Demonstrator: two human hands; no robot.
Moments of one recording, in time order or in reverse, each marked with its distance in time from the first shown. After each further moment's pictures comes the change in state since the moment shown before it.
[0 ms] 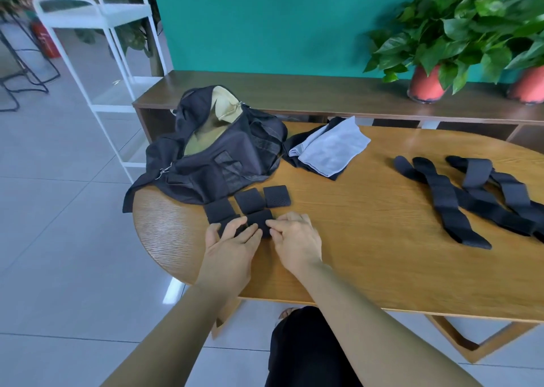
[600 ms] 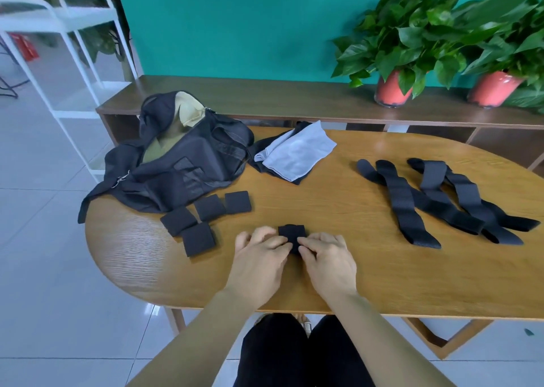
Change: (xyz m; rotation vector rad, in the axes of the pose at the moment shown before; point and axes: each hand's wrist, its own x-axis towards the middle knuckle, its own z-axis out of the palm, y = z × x) left_hand 0.038 0.113 0.004 -0.235 0.159 0.149; right_hand -0.046 0.106 -0.058 -0.019 0.180 0.137
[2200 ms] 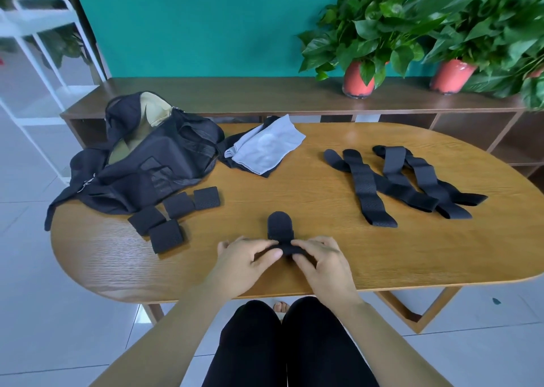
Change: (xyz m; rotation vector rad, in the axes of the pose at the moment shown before) left_hand 0.007 0.032 -0.013 -0.433 -0.413 -0.216; right_hand -0.040 0.044 -0.044 0.235 -0.007 -0.096
